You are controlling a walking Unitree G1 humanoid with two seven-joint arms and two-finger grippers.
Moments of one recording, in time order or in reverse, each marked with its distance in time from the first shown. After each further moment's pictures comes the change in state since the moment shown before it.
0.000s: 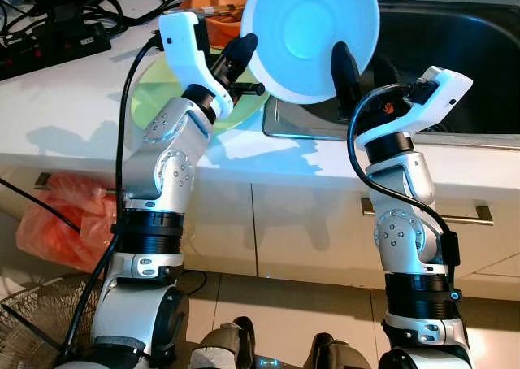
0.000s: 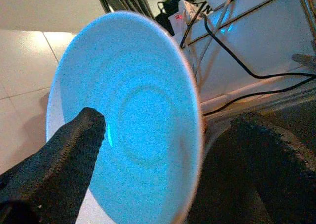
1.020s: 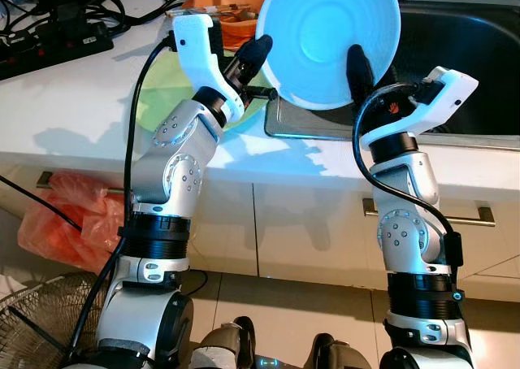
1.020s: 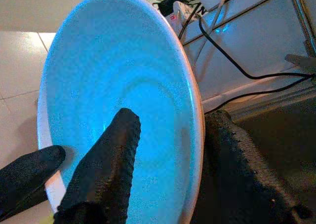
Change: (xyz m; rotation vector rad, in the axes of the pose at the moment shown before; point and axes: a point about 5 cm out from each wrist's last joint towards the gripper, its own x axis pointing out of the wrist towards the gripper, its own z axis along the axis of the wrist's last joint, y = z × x) left arm 0.000 -0.010 -0.002 0.004 -0.002 -0.042; right arm -0.001 -0.005 0.002 -0.002 -0.004 -0.018
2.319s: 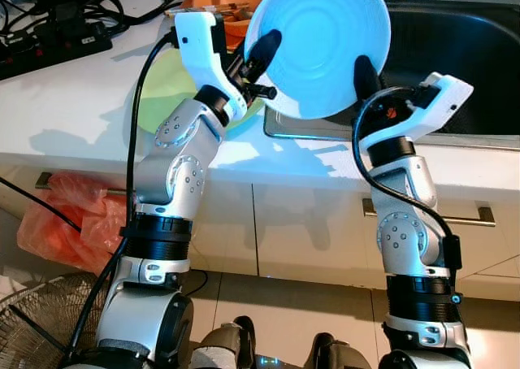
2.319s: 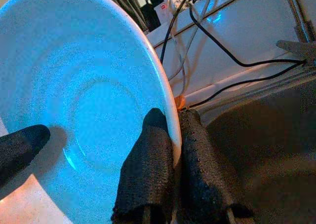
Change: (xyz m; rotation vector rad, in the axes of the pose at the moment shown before) left arm 0.001 -0.005 0.002 0.027 -0.037 -0.042; right arm -0.003 -0.003 -0.005 0.017 0.028 -0.033
